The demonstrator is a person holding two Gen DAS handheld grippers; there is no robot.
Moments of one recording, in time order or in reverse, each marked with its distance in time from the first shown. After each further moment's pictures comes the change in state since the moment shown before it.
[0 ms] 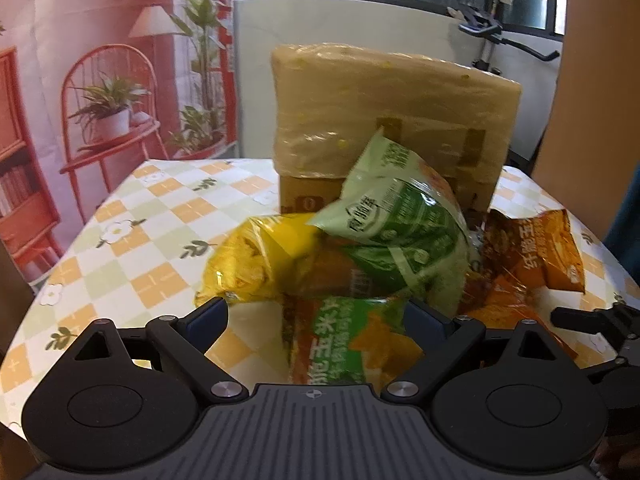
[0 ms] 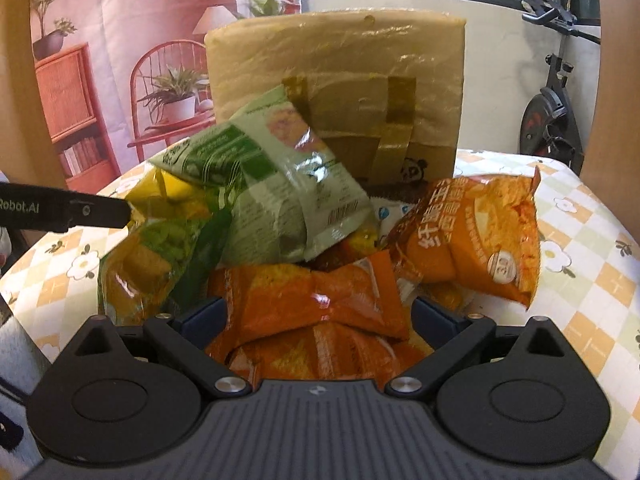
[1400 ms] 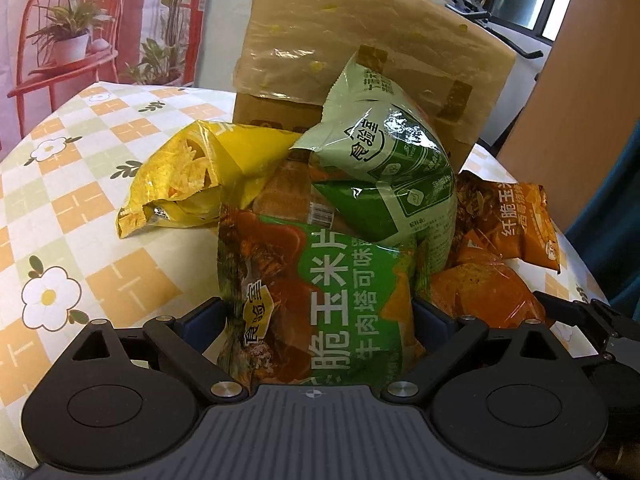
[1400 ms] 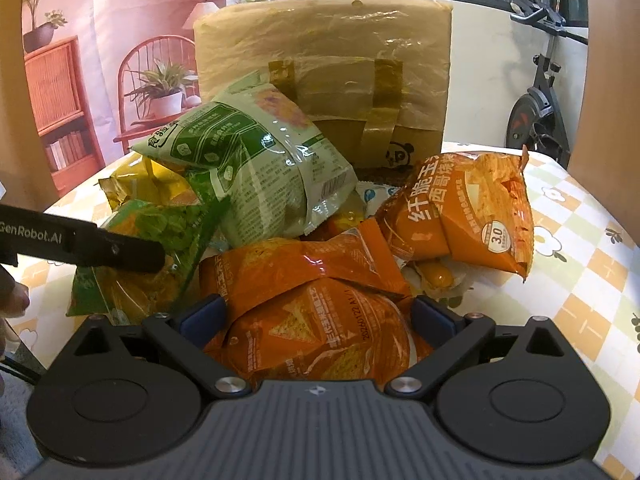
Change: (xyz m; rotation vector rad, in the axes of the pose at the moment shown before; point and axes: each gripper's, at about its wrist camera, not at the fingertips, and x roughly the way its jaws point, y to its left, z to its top) left arm 0.050 0.009 -0.032 -0.120 0.116 -0.201; right arm 0.007 0.000 -0.016 0.002 -0.010 -0.048
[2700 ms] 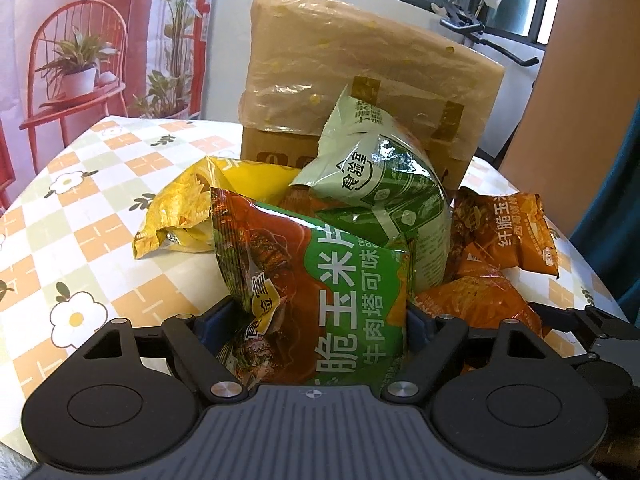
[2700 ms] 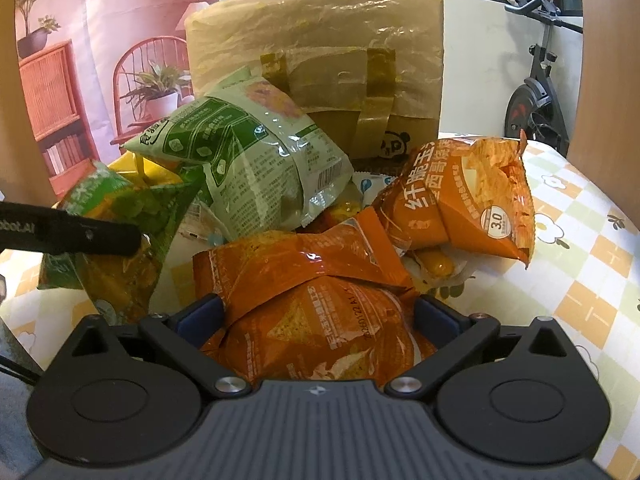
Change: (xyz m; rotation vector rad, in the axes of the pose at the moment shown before) left arm -0.025 -0.003 -0.002 0.046 -0.078 0.043; right arm 0.004 -0.003 -0.006 0.021 0.011 -0.003
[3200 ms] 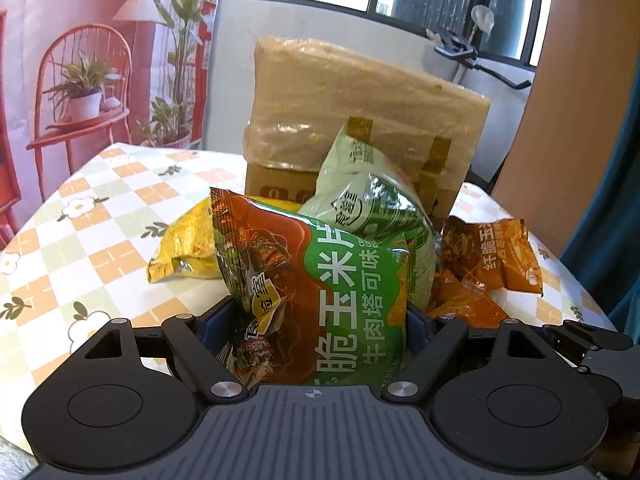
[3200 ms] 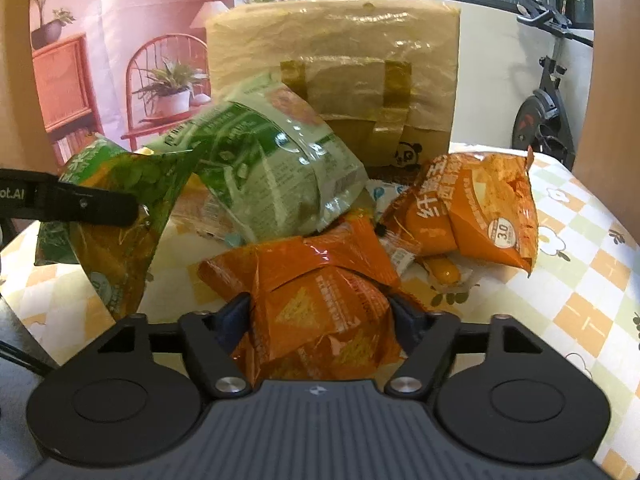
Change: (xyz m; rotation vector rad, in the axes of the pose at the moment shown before) left arm -0.029 0.000 0.002 0.006 -0.092 -0.003; right arm -0.012 0.009 0.003 -0.041 -0.010 0.015
